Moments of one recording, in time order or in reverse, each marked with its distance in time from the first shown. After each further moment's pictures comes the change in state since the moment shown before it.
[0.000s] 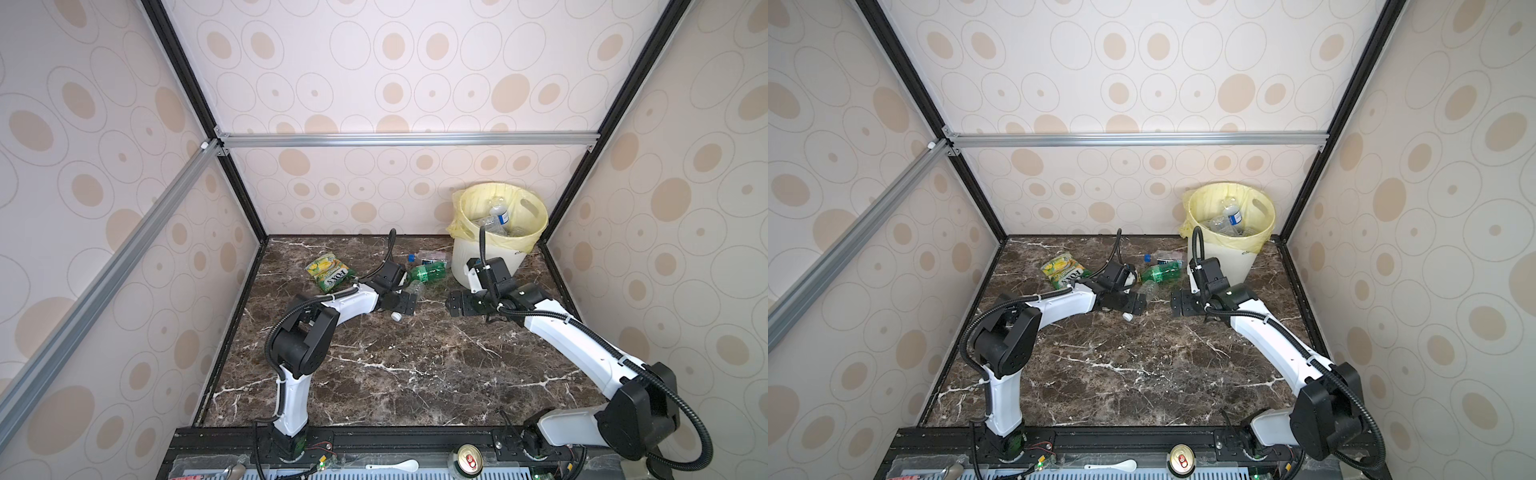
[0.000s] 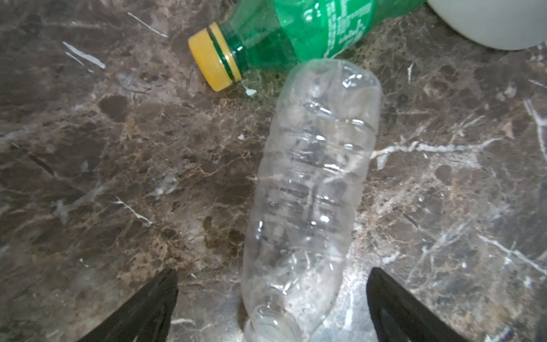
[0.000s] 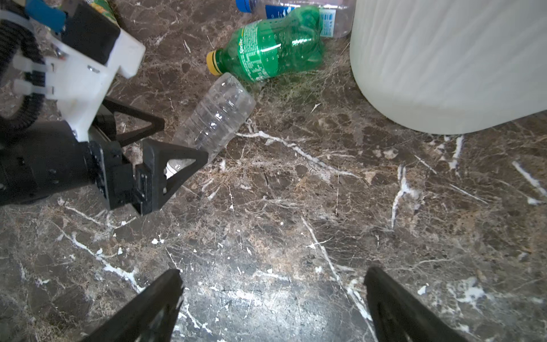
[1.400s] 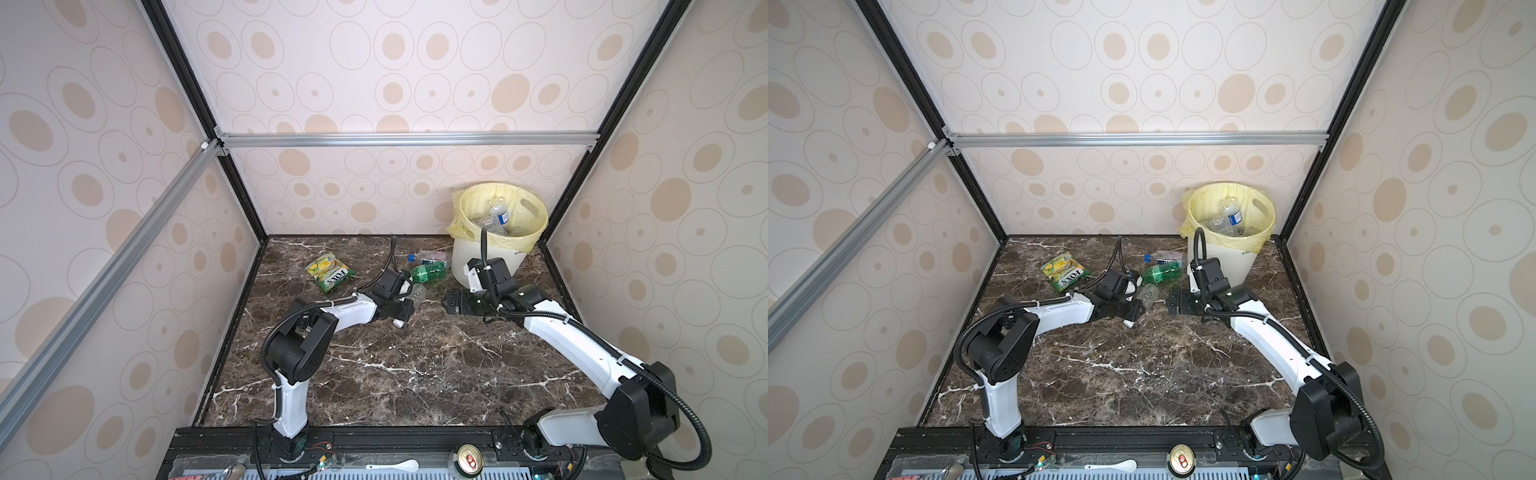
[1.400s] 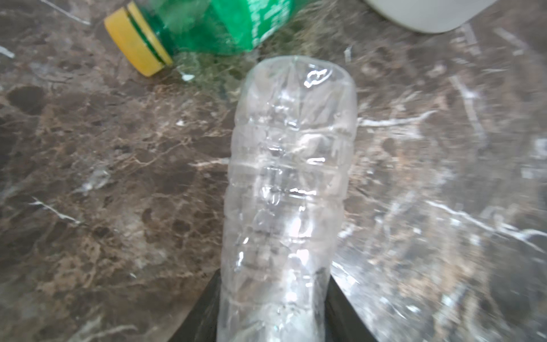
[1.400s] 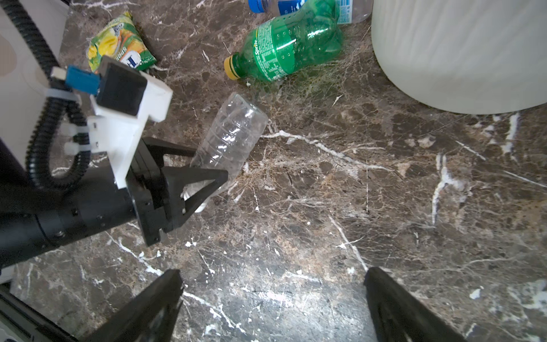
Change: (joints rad) left arm -0.029 -0.102 -0.173 0.183 0.151 -0.007; right arm -0.003 -0.002 -0.007 0.054 -0.086 0.138
